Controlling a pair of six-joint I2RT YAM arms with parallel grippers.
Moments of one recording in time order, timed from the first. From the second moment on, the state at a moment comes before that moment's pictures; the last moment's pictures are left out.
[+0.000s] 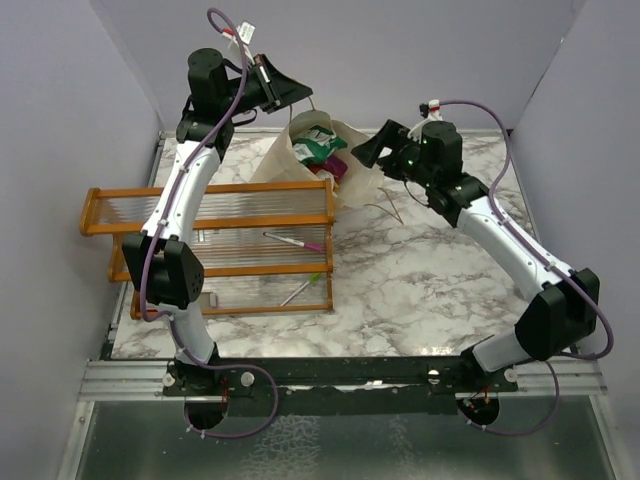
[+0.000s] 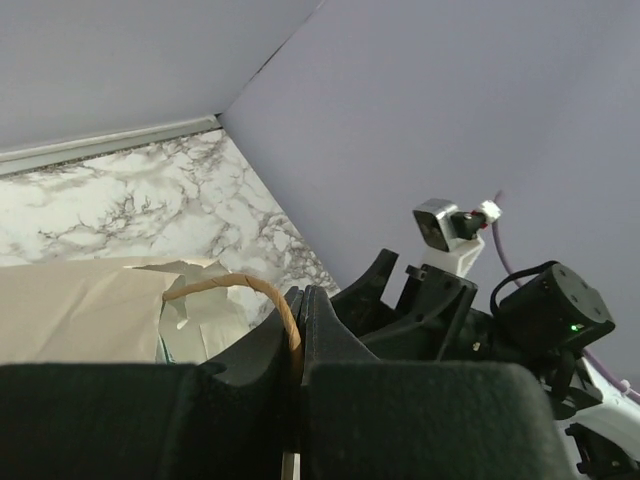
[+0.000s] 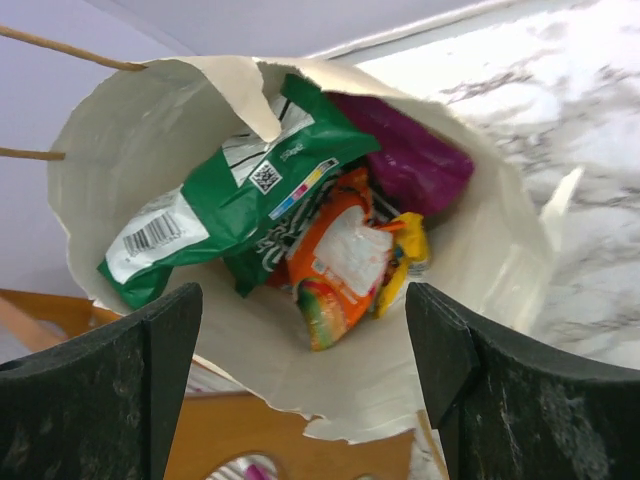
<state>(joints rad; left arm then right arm) -0.18 1.83 1.94 -0.06 0.82 -0.84 0.46 1.46 1.34 -0.13 -0.08 0.66</state>
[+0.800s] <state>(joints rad) -0.30 1.83 1.94 -0.09 0.74 -0.84 0.47 1.69 1.22 0.18 -0.35 1.21</state>
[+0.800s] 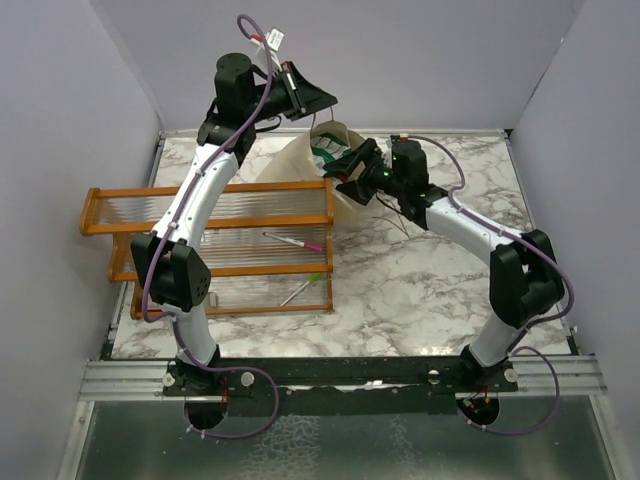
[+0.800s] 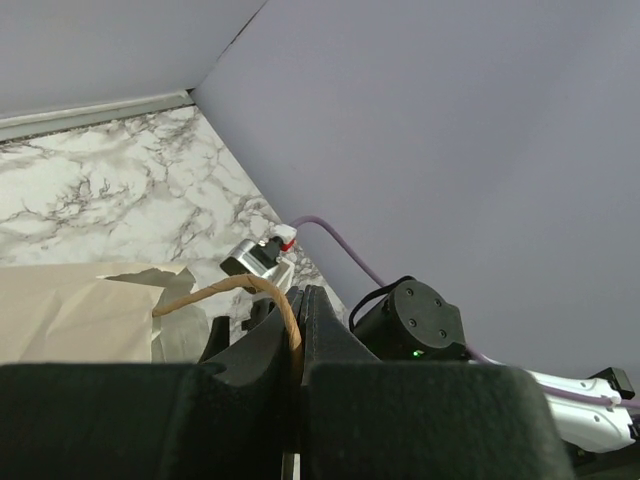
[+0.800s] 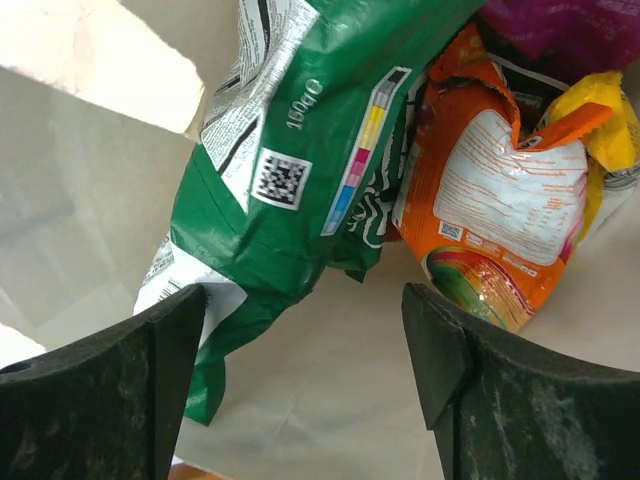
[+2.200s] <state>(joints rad) -0.25 1.75 1.92 -0.24 0.57 -0.73 0.45 1.50 1.30 0.33 -0.32 1.22</state>
